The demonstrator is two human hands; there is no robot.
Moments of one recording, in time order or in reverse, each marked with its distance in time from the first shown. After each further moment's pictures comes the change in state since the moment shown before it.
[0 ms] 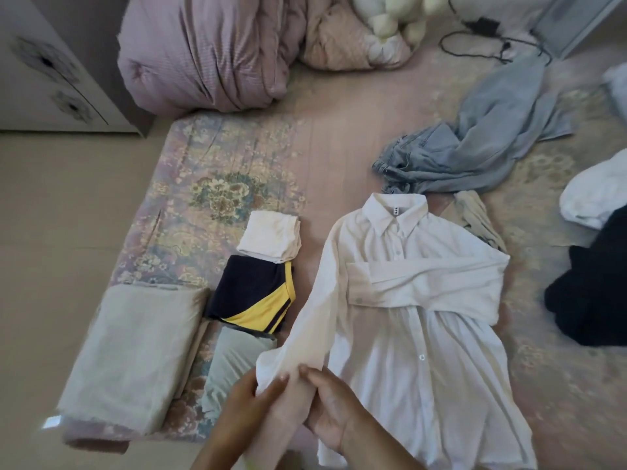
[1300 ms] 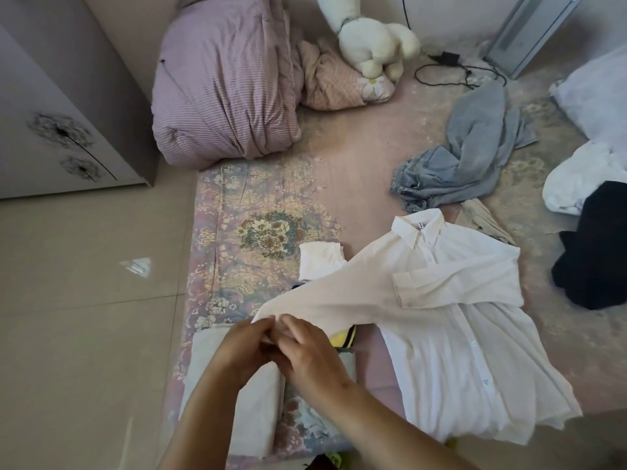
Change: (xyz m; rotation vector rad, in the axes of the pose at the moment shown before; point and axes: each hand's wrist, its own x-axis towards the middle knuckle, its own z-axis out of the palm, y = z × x) left_hand 0.055 0.127 -0.240 -0.302 -0.253 -0.094; right_hand -0.024 0.064 0.250 -1.609 0.203 -1.547
